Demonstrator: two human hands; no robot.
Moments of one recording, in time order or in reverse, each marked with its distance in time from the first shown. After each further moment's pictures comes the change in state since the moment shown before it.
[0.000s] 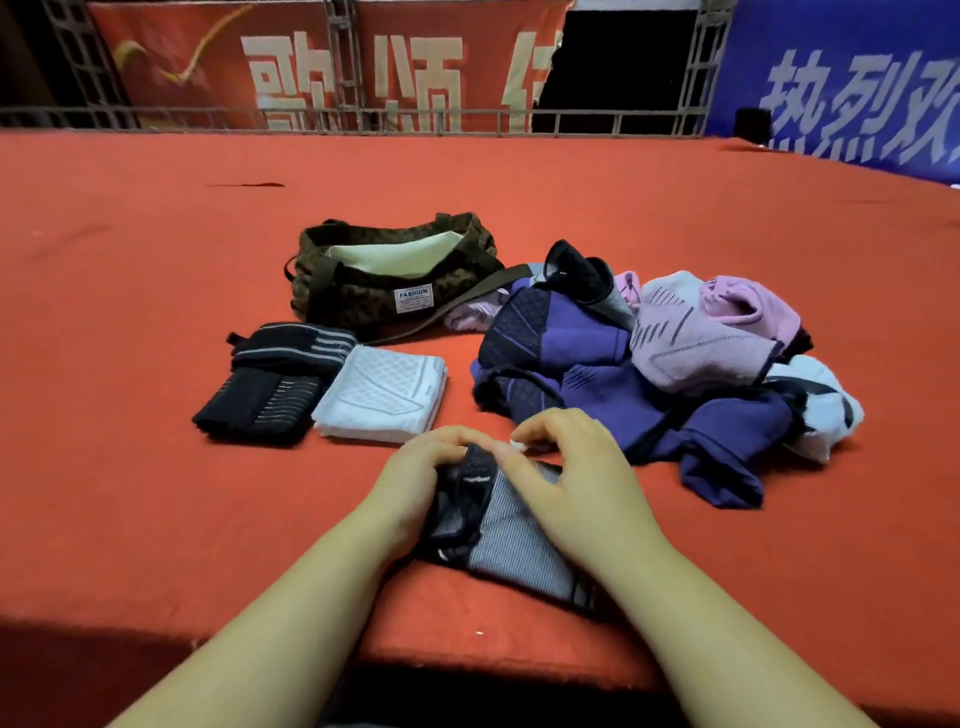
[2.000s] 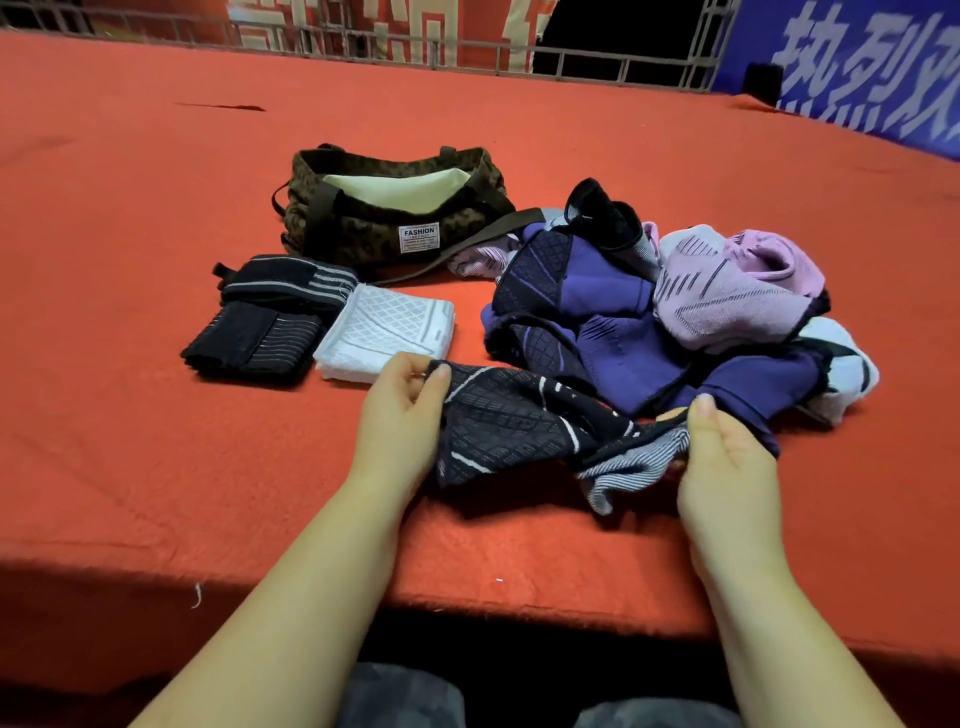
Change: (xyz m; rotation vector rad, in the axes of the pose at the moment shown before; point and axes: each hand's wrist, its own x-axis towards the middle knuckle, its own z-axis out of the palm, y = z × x) left_hand 0.001 -0.017 -0.018 0.244 0.450 0.193; right_hand -0.031 0.039 -0.022 0.412 0.425 0.417
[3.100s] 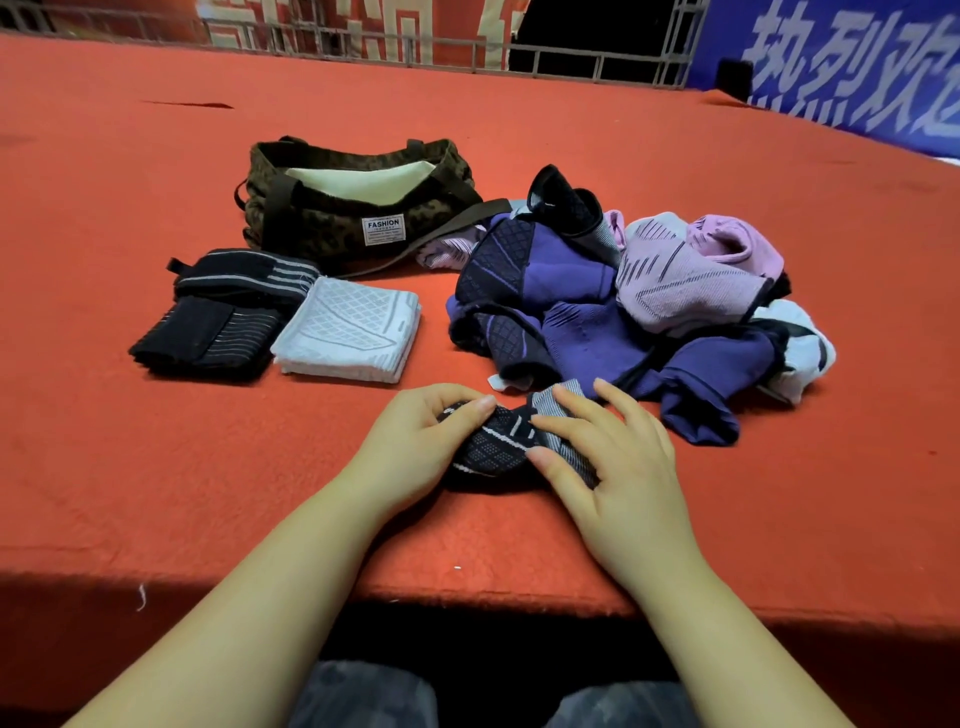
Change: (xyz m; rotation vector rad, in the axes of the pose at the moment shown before) left_hand -0.027 0.012 0.018 0.041 -0.522 0.026; right_hand -0.016 0.023 0.007 -0.563 -0.187 -0.715
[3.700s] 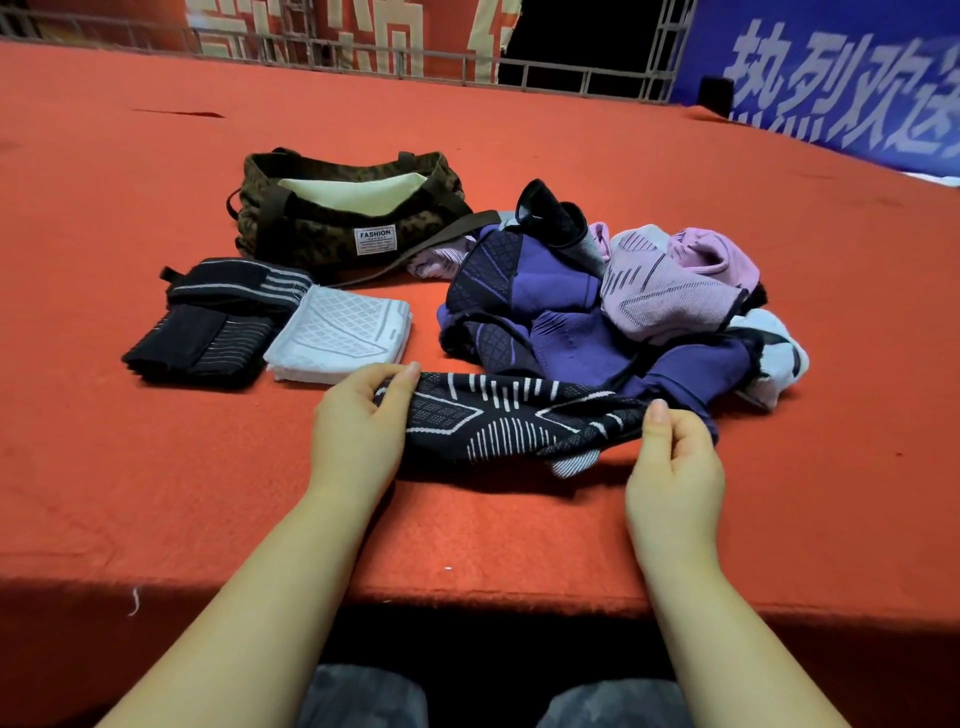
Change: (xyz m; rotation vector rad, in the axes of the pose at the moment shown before) left_hand 0.003 -0.006 -0.016 0.293 0.573 0.034; right_hand 0.003 0.016 -0.012 0.371 0.341 0.601
